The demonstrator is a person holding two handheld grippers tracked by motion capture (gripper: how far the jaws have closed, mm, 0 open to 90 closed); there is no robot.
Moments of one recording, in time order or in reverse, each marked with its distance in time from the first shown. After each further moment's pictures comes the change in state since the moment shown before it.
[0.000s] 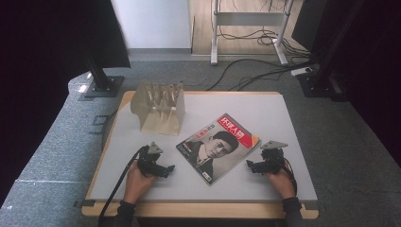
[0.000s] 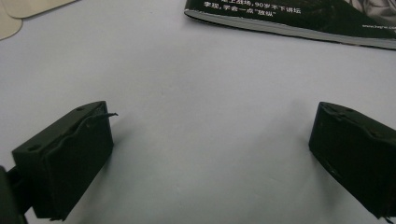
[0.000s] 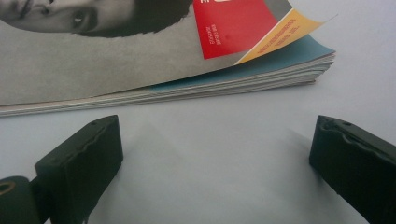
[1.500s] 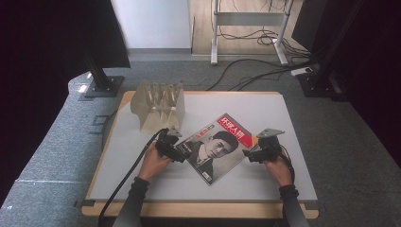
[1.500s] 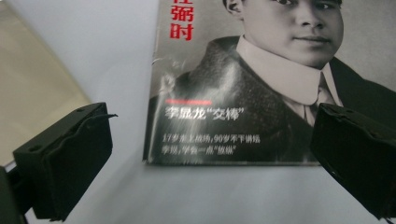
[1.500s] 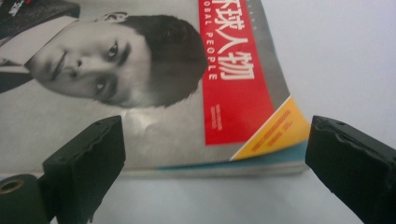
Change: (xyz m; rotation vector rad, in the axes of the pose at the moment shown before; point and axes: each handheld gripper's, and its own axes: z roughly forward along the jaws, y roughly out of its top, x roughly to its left) left arm -0.010 0.085 0.031 0.018 -0.114 0.124; right arm -0.006 0.047 0.001 -0.042 0.060 -0.084
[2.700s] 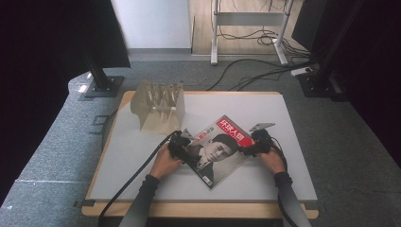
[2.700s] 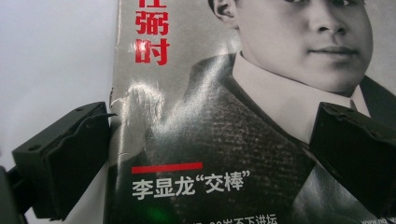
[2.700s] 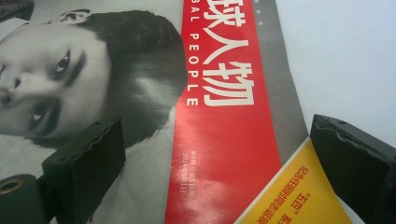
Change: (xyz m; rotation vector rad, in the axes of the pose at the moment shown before) left arm -0.015 0.001 0.036 0.039 -0.056 0.018; right arm -0.017 0.004 0.048 0.051 0.103 0.015
